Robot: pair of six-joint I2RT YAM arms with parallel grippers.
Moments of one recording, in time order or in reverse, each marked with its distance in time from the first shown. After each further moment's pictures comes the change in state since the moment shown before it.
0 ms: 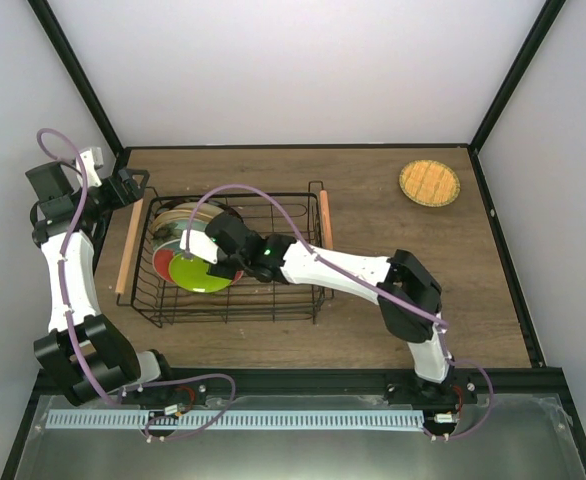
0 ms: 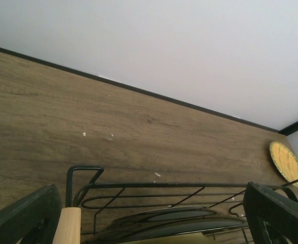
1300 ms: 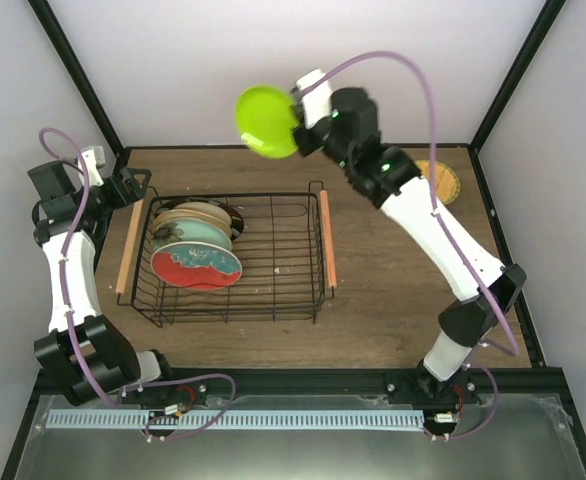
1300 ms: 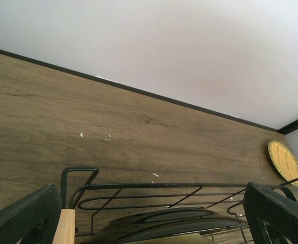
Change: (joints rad) left arm -0.012 -0.001 0.000 0.007 -0.003 -0.005; right arm -0.400 -0.326 0.267 -0.123 0.021 0.278
